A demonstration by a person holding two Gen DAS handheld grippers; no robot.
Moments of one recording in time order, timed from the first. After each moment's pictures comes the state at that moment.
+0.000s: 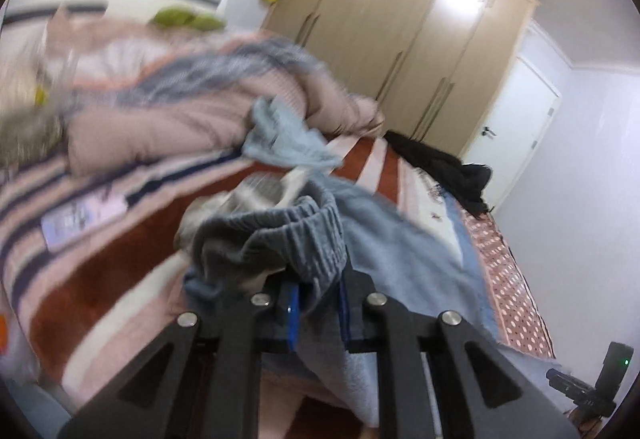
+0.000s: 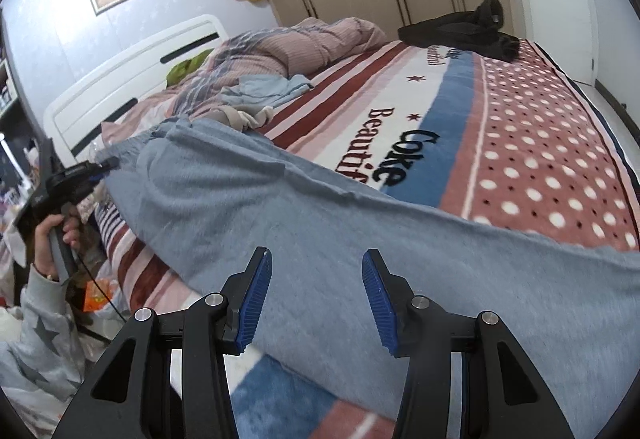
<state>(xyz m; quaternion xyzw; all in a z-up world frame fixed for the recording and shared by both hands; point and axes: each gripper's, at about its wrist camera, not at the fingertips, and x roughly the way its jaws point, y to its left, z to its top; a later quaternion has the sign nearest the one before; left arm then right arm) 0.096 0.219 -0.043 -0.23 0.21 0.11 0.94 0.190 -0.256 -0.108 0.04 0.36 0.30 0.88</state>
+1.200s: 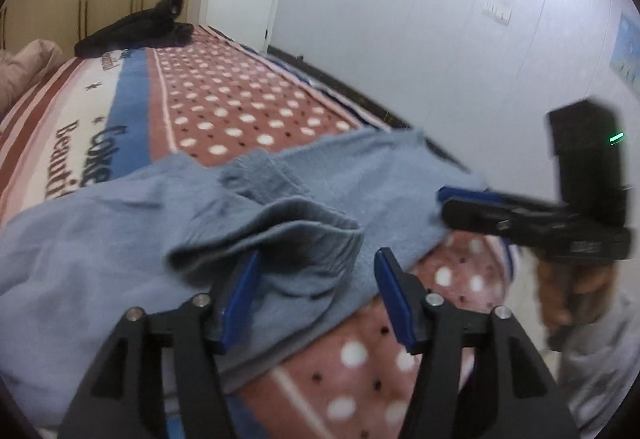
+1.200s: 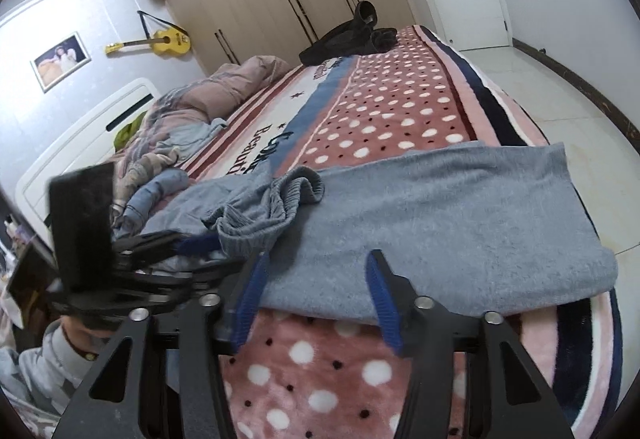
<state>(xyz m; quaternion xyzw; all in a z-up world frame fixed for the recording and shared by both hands) 0.168 -0.196 -0.108 0.00 0.38 -0.32 0.87 0.122 -0.447 -0.128 0.14 0.34 0.19 0.91</state>
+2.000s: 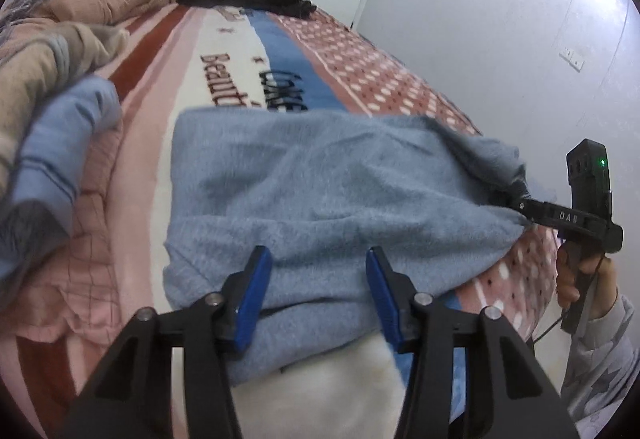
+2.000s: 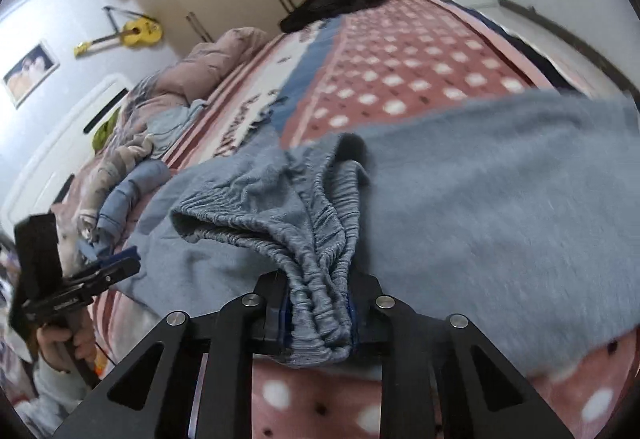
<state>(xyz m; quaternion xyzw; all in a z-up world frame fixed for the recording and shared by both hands) 0.172 -0.032 -0.147 -0.05 0.43 -0.19 0.88 0.181 -0.383 -0.173 0.18 0.41 0.16 0.88</state>
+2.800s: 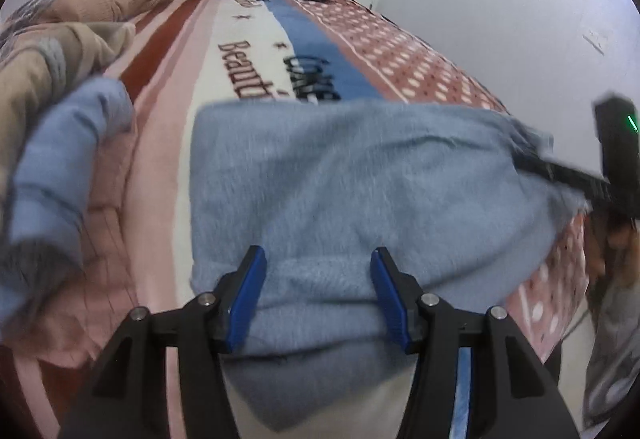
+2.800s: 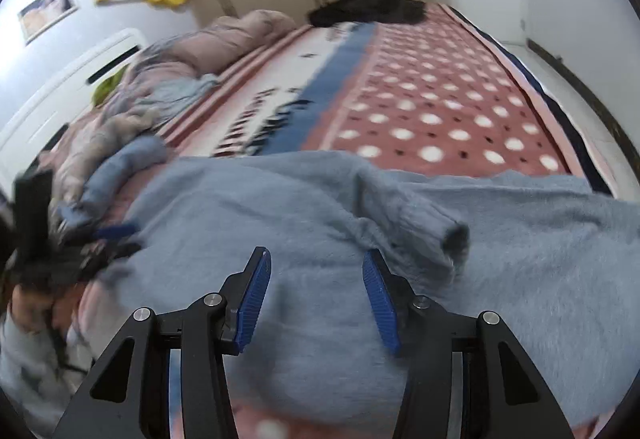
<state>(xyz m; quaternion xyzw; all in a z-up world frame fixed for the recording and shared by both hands) 0.191 -0.029 -0.156 -0.01 0.45 -0.16 0.88 0.222 -0.348 -0.155 0.08 0.40 0.17 0.89</state>
